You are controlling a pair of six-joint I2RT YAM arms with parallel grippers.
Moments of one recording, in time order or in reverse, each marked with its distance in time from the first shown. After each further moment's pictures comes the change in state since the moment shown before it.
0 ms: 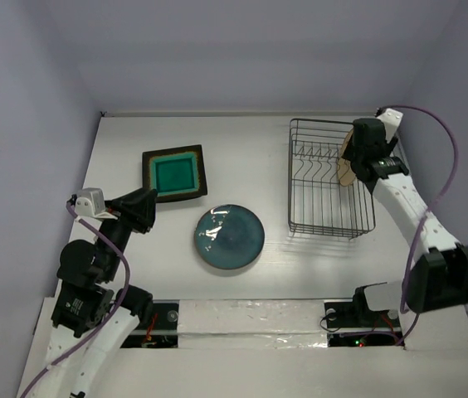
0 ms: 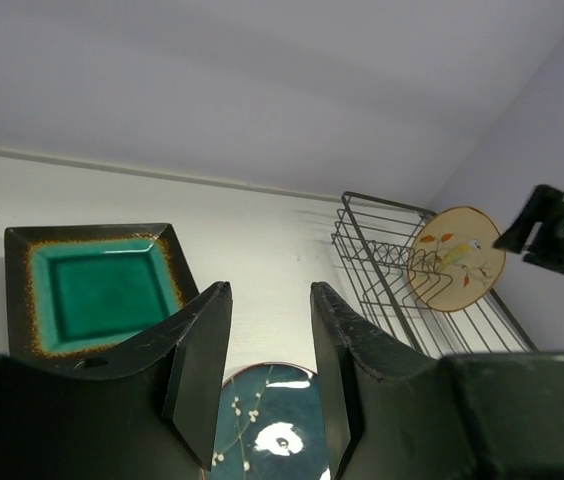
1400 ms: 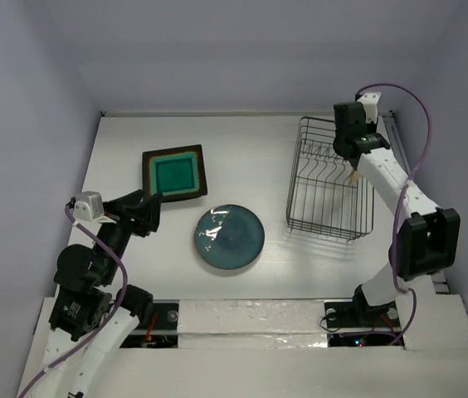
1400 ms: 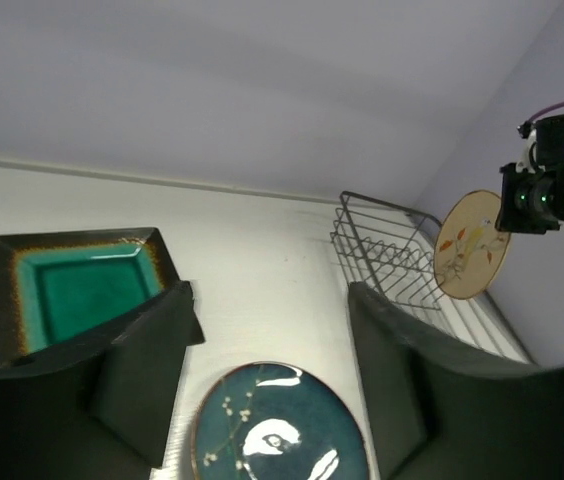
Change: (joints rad) left arm -0.031 -0.028 0.000 -0.004 0.010 0.003; right arm 0.056 0.283 0.238 -0.089 0.276 -0.262
